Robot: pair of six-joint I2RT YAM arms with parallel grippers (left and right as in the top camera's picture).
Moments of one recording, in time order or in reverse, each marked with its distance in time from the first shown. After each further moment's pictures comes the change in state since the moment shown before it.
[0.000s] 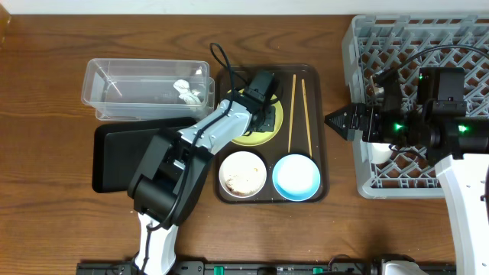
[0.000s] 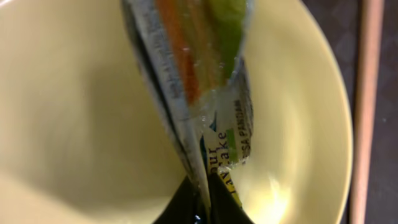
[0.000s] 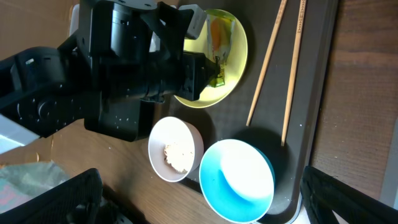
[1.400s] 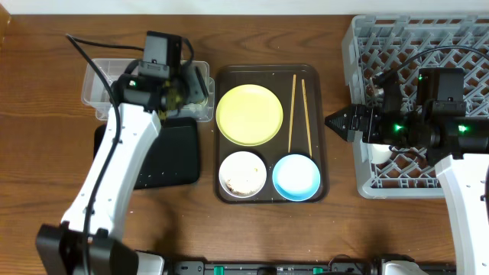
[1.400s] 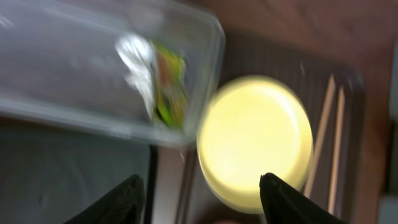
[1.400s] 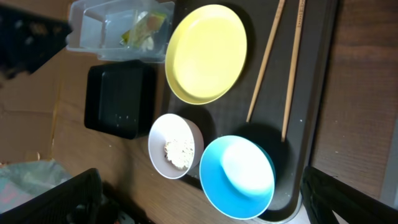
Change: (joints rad) left arm 0.334 -0.517 0.039 -0.375 0.032 -0.026; right arm 0.000 0.000 0.000 -0.016 0.007 0.000
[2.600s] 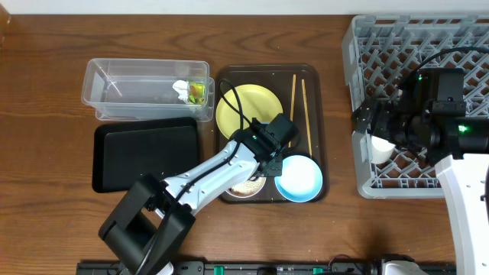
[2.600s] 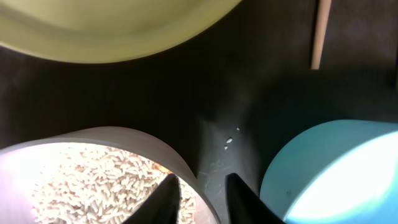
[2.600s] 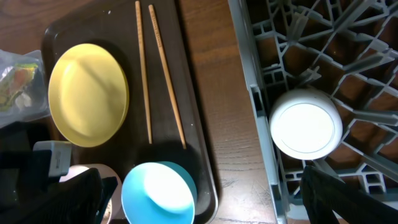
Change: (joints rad) left arm -0.566 0.219 -0.296 0.190 -0.074 -0.253; right arm 0.000 0.000 0.000 -0.005 0.455 0.185
